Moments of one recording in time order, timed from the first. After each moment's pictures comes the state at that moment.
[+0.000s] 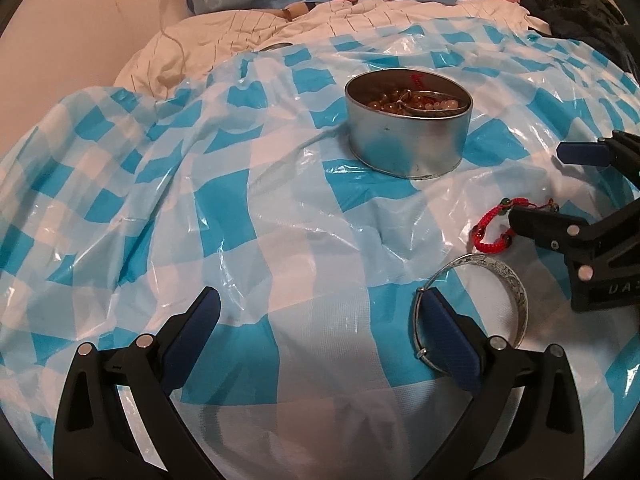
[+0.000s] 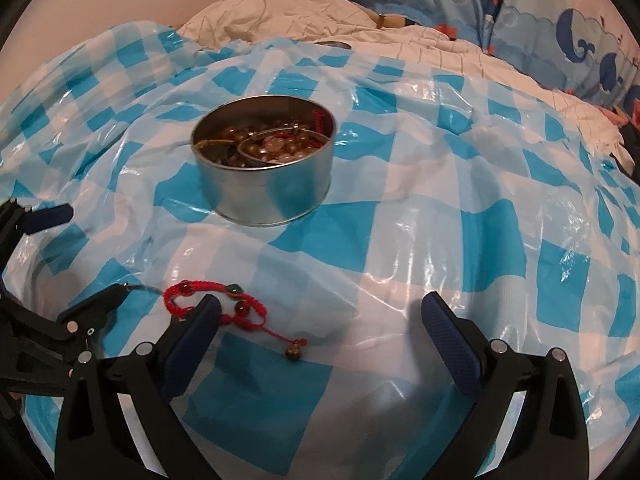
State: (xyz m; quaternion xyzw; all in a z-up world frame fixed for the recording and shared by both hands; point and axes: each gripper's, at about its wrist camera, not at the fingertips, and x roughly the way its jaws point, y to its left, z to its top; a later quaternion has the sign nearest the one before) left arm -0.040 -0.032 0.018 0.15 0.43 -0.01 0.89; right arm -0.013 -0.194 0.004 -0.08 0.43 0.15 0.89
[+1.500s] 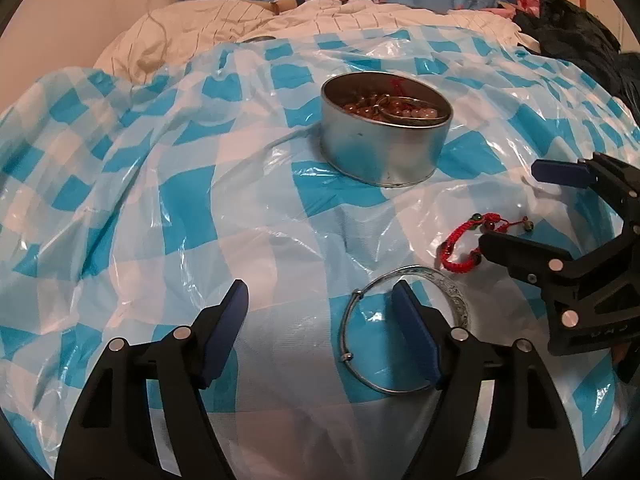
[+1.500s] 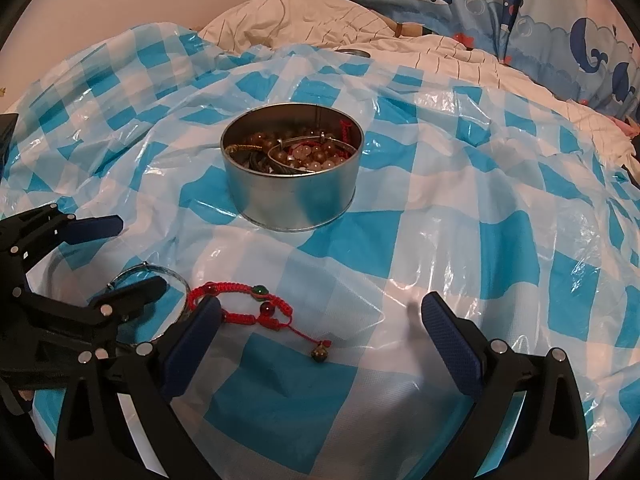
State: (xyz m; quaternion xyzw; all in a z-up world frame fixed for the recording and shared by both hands) left arm -0.033 -0.032 0.015 0.09 0.45 -0.06 0.89; right arm -0.018 -0.190 0.009 -0.08 0.42 0.18 0.89
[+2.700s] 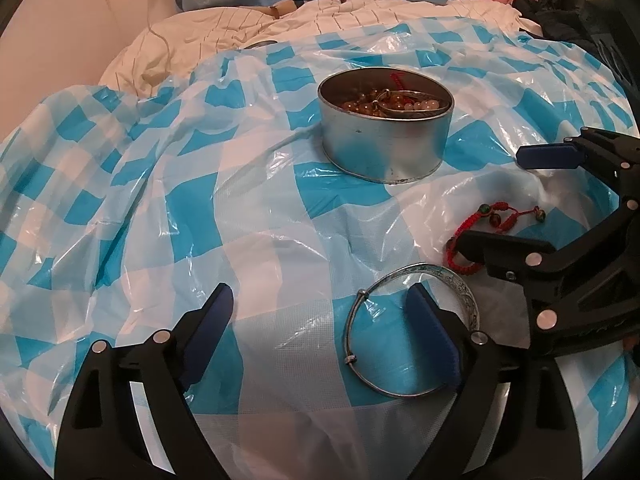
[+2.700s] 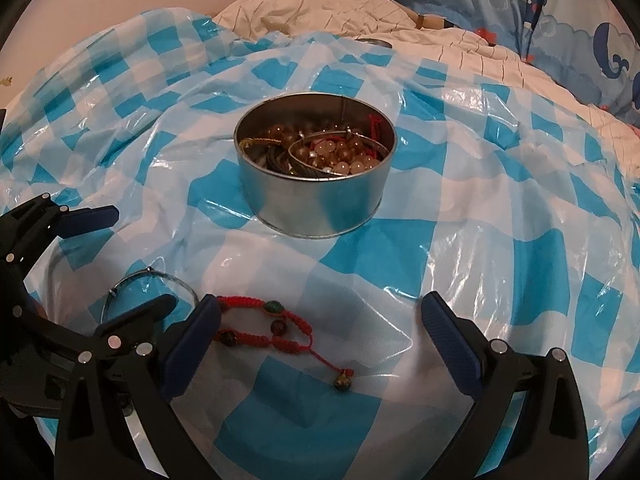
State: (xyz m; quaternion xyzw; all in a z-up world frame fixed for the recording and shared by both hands) left arm -0.036 -0.041 0.015 0.13 0.44 -0.04 0.89; right arm -0.002 -0.178 0.001 -0.08 0.44 0.20 0.87
